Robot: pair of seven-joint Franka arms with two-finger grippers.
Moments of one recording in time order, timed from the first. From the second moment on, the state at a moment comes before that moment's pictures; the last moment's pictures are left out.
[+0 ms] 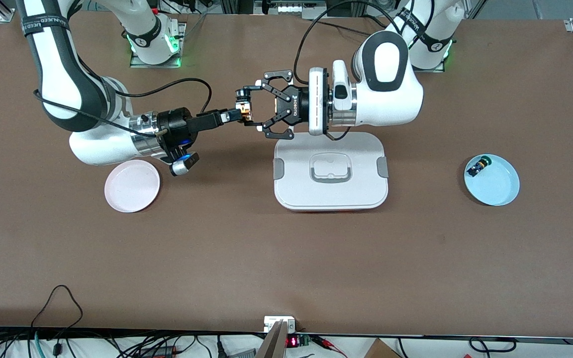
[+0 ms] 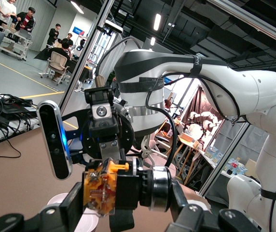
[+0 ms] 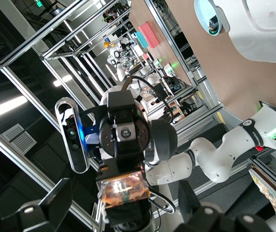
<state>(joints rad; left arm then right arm) -0.12 0.34 -0.59 -1.76 -1.71 2.29 1.66 0.37 0.30 -0.08 -1.84 1.67 1.57 0.01</state>
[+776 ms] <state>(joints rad) -0.12 0.34 -0.59 -1.75 -1.71 2.29 1.65 0.37 0.29 -0.08 -1.85 1.67 1.57 -0.02</state>
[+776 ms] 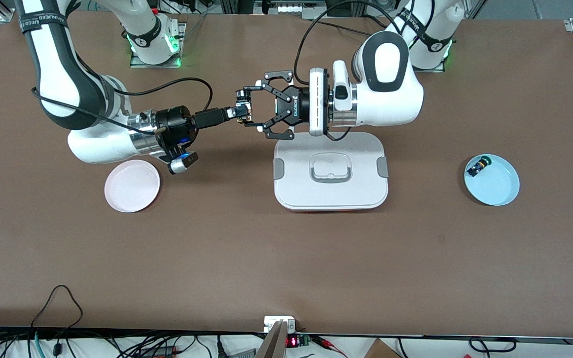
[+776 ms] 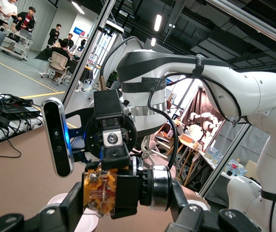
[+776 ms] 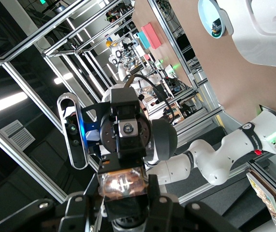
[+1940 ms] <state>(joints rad) 0.11 0.33 -0.55 -1.82 -1.71 2.30 1.66 0.36 0.29 -0.08 -1.85 1.68 1.58 -0.16</state>
